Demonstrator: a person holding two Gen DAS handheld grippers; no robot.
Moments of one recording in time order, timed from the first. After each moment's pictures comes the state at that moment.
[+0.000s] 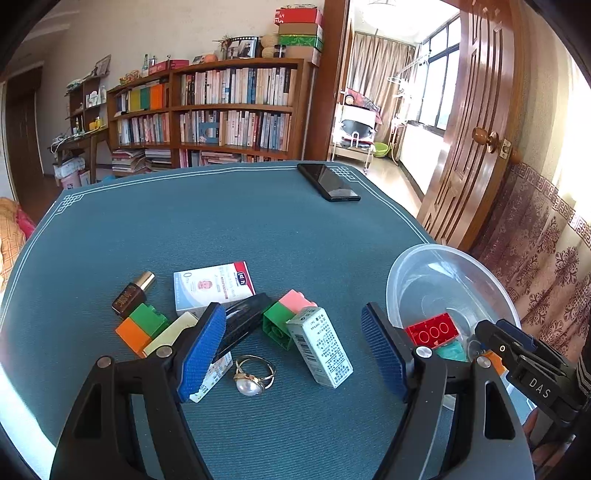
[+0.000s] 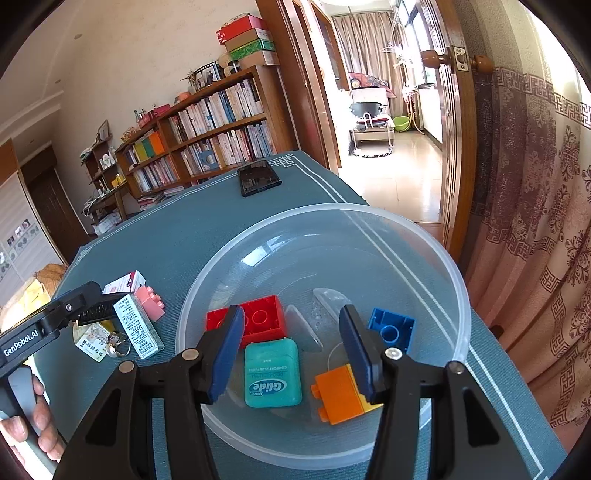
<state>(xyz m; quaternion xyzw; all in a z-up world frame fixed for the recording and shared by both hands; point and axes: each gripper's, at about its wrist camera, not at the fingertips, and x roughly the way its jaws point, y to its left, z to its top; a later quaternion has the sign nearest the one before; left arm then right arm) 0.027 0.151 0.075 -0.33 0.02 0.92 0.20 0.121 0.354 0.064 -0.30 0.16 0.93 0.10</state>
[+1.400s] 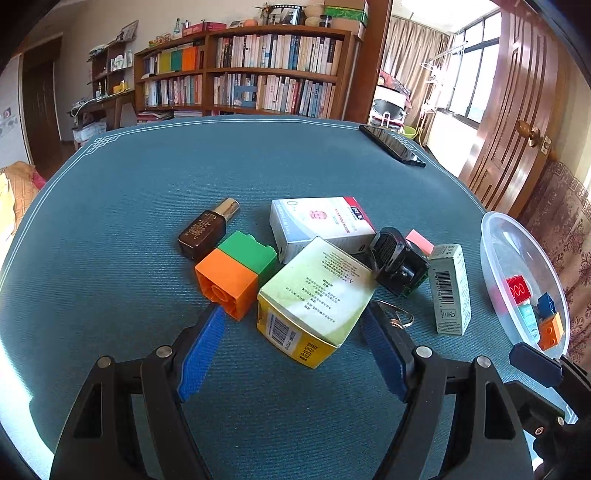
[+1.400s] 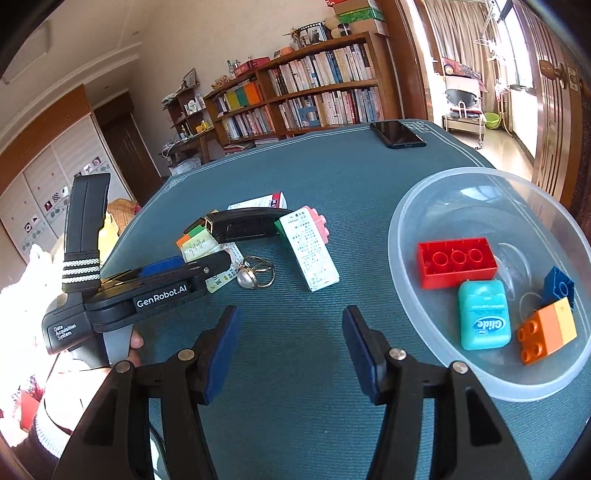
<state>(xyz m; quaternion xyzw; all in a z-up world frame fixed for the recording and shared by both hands) 0.003 0.071 0.017 -0.39 0.00 0.91 0.16 0.119 0.230 0.041 -0.35 0.12 0.93 -0.08</state>
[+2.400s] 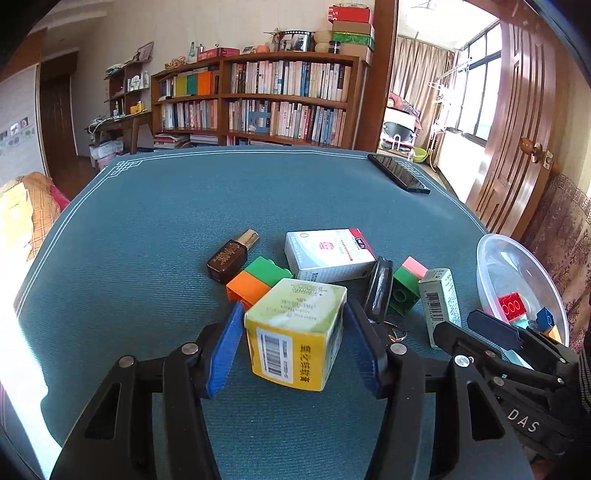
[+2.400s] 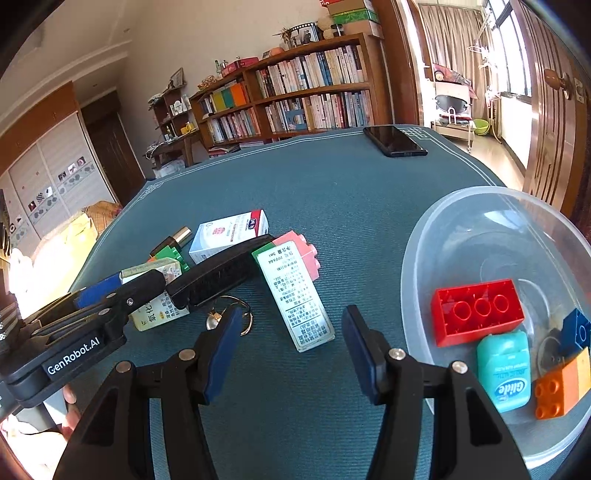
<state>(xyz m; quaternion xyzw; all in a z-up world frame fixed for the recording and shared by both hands) 0.018 0.063 0.043 -0.34 0.00 0.93 0.13 0.071 0.221 0.038 -0.34 0.09 0.93 -0.04</state>
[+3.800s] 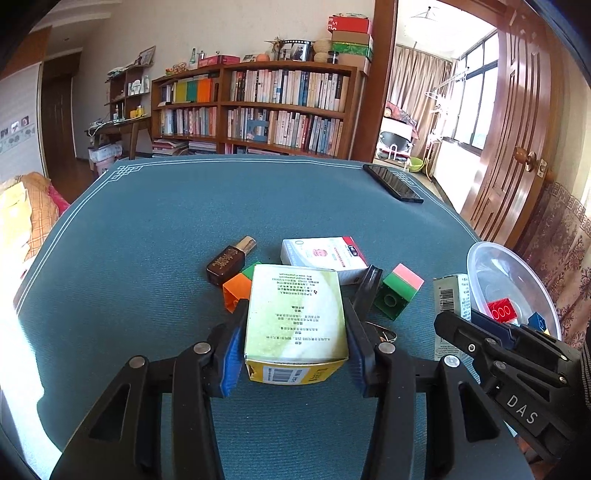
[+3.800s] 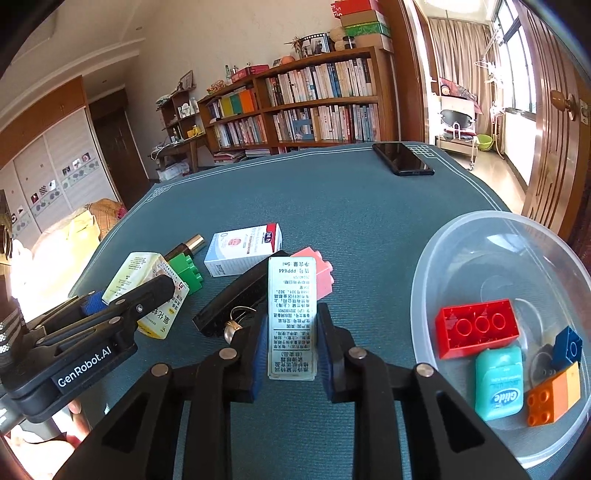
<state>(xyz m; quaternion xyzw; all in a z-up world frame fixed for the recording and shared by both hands) 0.029 0.065 0.047 -0.32 -0.01 0.94 0.14 0.077 0.213 0.053 -0.33 0.08 0.94 -0.04</state>
